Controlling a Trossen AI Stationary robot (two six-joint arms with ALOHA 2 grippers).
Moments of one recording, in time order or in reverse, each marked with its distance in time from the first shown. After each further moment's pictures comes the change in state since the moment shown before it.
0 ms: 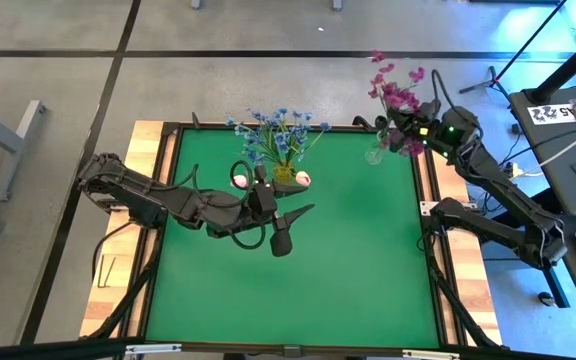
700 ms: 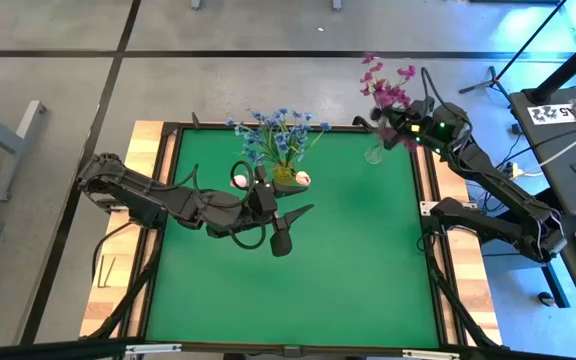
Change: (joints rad) left arm 0.000 0.000 0.000 -0.006 0.000 0.000; right arm 0.001 0.085 -0.002 0.053 0.026 -0.027
